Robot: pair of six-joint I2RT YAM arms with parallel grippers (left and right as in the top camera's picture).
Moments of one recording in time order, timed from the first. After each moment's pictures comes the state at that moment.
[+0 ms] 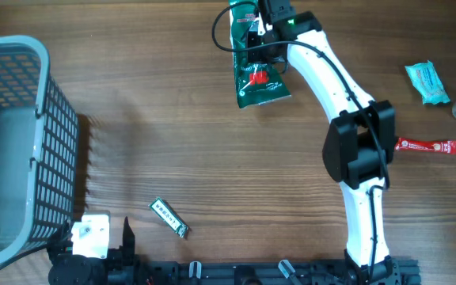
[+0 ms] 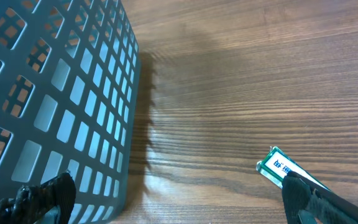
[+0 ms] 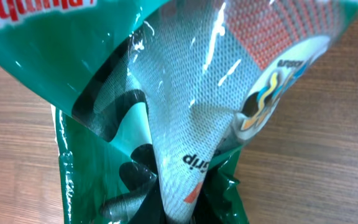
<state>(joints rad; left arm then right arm) -0.07 0.01 0.71 -1.31 -0.24 0.13 0.36 2.35 2.14 -0.89 -0.06 0.31</state>
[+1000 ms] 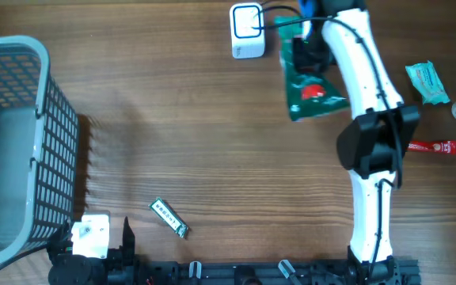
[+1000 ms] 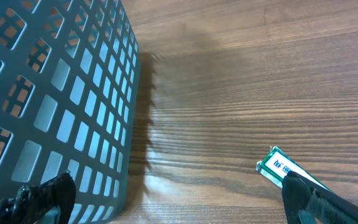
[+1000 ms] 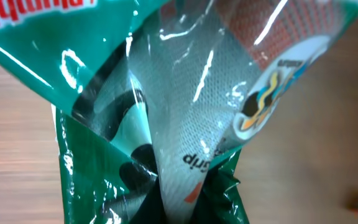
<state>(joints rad) -0.07 0.01 0.71 -1.31 -0.24 0.13 0.20 2.39 2.44 -1.57 0.10 0.20</state>
